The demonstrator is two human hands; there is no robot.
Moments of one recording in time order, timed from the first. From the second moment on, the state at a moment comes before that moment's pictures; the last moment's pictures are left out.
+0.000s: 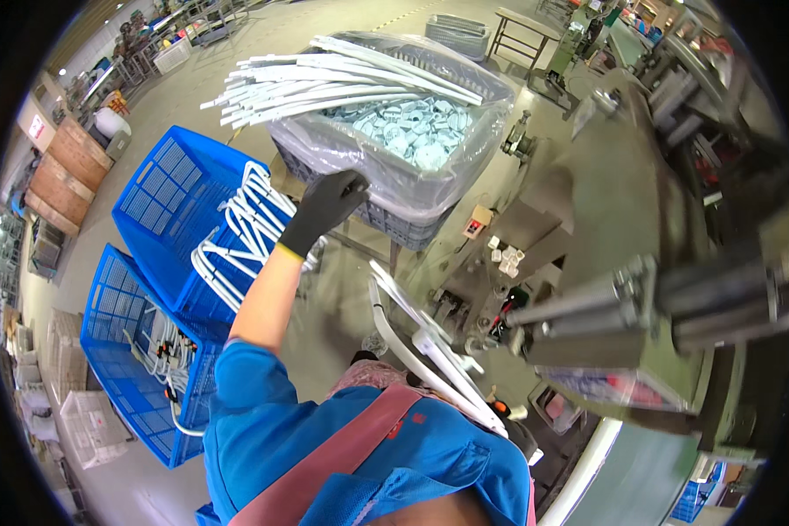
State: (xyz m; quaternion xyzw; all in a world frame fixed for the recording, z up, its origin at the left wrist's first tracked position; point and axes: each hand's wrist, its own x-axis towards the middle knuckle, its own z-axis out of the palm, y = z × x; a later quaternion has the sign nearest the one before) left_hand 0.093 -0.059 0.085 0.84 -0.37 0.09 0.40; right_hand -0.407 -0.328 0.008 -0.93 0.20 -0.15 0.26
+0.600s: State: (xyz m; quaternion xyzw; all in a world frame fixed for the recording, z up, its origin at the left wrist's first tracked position) left_hand 0.348 -0.223 0.028 0.94 -0.32 -0.09 0.02; right_hand -0.347 -0.236 0.023 -0.90 0.38 0.06 0.22
